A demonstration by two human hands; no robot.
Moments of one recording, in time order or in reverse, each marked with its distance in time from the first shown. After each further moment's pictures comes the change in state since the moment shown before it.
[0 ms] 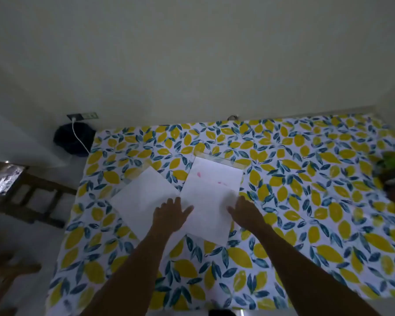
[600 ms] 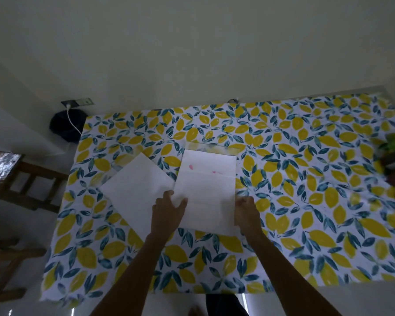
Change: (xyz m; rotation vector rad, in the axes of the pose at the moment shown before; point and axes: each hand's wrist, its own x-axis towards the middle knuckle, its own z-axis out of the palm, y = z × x) left_hand -0.037 0.029 0.019 -0.640 0.115 -0.222; right_hand -0.048 0.020 0.011 0.688 0.218 0.291
